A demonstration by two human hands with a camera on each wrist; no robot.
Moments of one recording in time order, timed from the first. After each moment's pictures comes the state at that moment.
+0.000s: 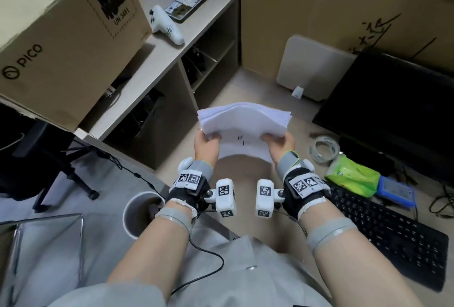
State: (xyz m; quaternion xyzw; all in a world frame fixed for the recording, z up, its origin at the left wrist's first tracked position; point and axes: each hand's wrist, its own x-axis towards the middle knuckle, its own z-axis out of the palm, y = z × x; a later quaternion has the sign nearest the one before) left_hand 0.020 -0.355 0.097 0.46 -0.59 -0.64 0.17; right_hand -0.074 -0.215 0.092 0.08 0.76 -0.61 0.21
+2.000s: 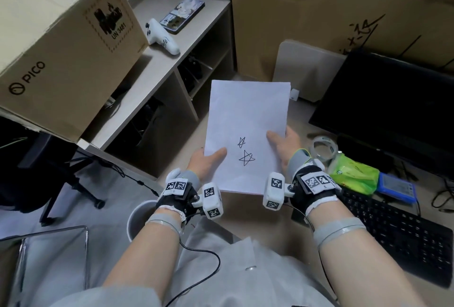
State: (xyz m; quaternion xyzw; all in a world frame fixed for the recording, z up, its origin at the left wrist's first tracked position) left_hand 0.051 -0.371 0.069 0.45 -0.60 -0.66 -0.03; right_hand -0.093 -0.194 0.076 0.06 0.70 -0.66 0.27
